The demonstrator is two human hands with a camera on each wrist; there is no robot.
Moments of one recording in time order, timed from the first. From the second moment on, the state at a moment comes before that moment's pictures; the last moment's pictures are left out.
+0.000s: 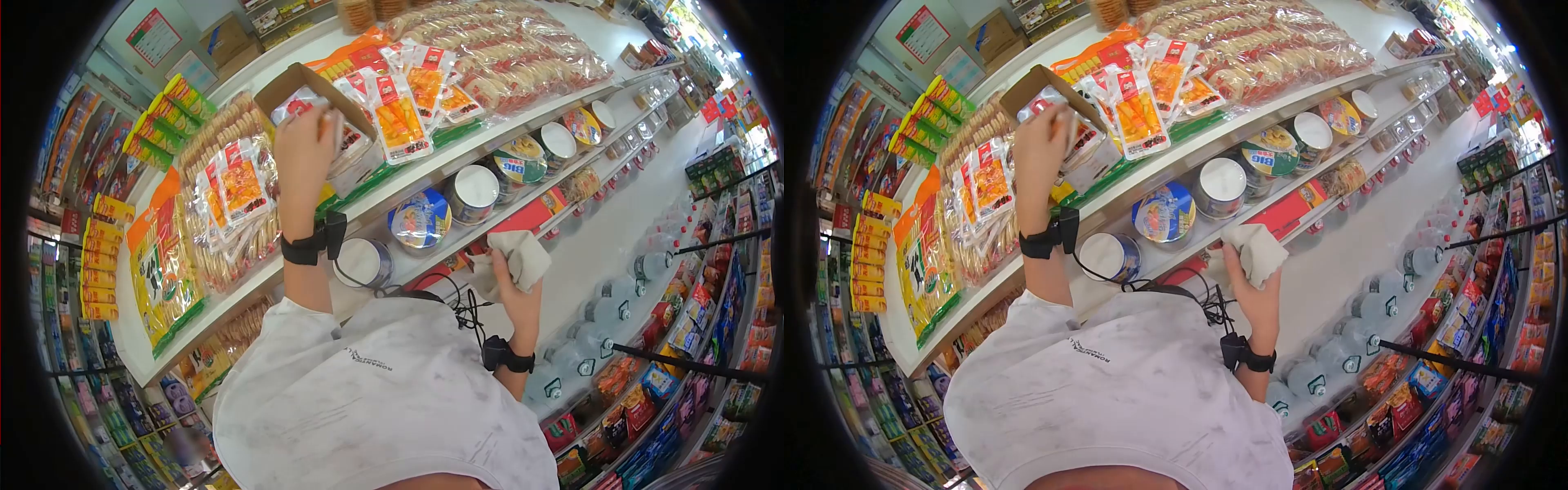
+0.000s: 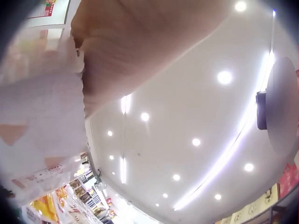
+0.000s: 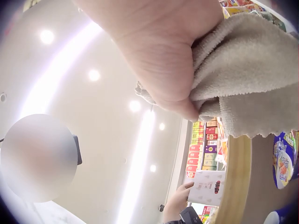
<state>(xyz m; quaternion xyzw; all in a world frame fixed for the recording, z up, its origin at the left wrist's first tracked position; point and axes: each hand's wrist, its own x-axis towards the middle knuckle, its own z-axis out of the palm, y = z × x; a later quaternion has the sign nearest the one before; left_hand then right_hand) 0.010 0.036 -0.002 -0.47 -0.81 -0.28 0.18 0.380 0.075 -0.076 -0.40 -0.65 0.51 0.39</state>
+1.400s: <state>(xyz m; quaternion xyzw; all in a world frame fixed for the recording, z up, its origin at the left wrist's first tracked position) 0.191 0.086 -0.023 -0.21 -0.18 -0.71 -0.64 0.351 0.084 -0.024 -0.32 -0.61 0.55 0.47</state>
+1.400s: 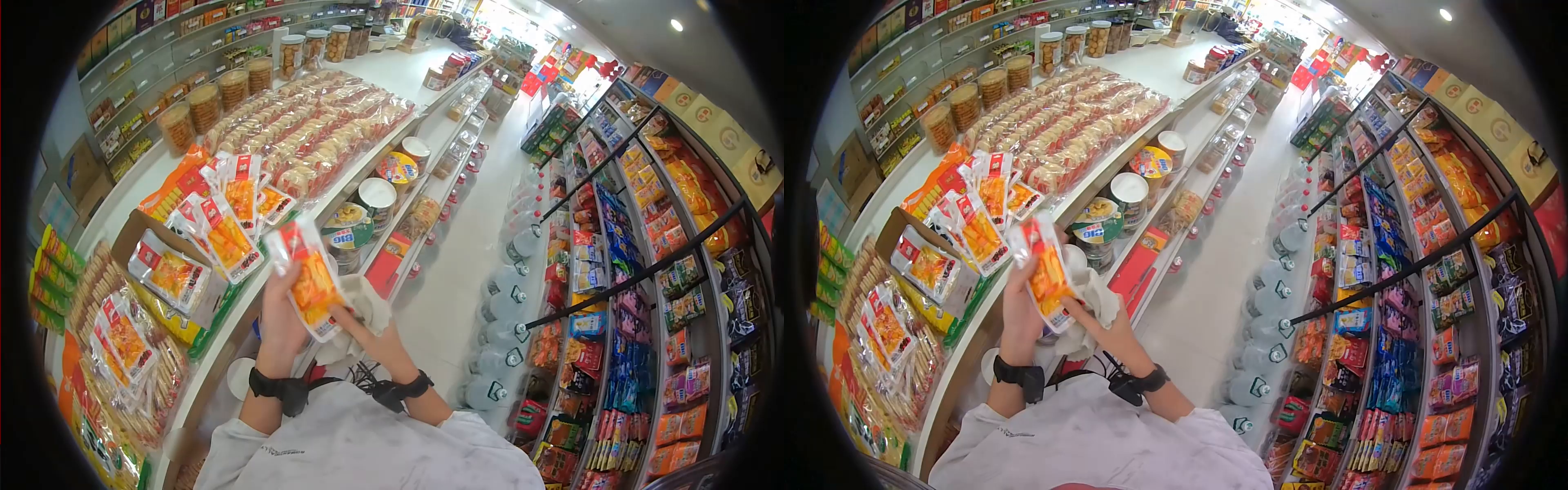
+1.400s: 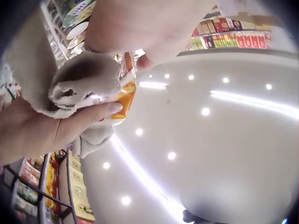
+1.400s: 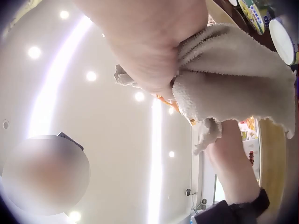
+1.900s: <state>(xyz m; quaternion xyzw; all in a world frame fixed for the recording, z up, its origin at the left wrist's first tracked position) 0.222 0.083 -0.009 -0.33 -0.35 -0.66 -0.58 0.318 0.093 -0.022 -0.25 -0.74 0.34 0.53</state>
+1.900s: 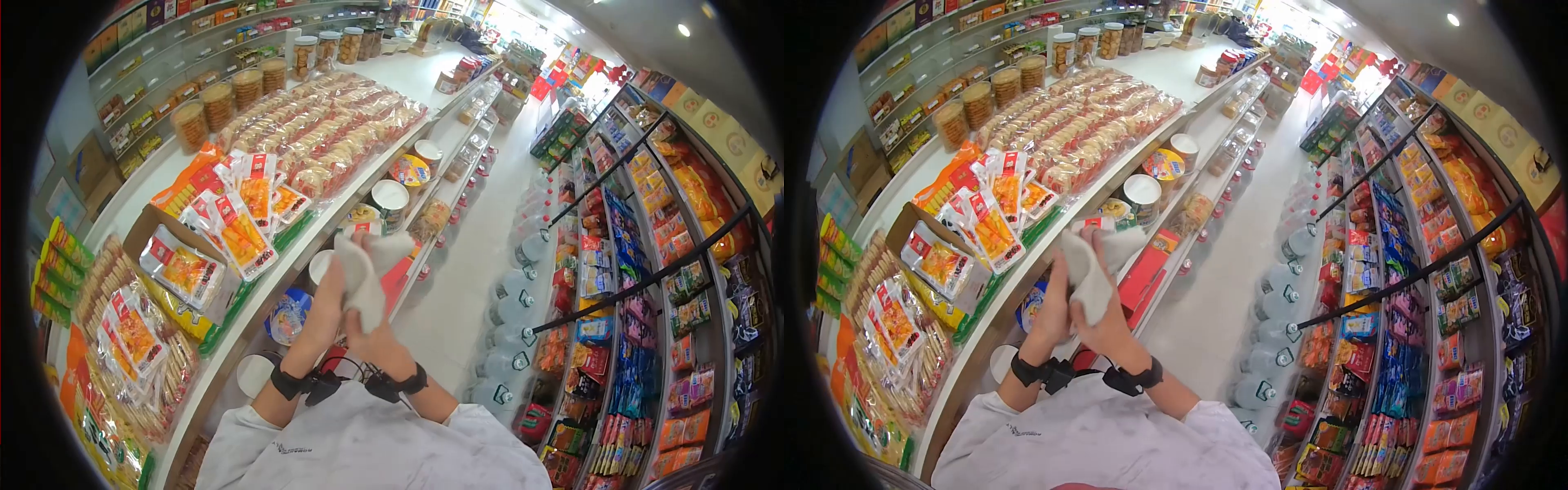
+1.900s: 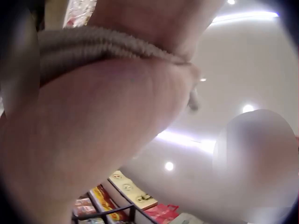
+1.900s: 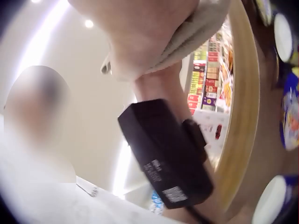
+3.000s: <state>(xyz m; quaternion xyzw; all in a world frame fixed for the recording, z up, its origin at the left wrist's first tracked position) 0.208 0.067 -0.002 -0.45 -0.43 -0.62 -0.48 0.328 0.114 -0.025 -0.24 -0.76 0.31 0.52</state>
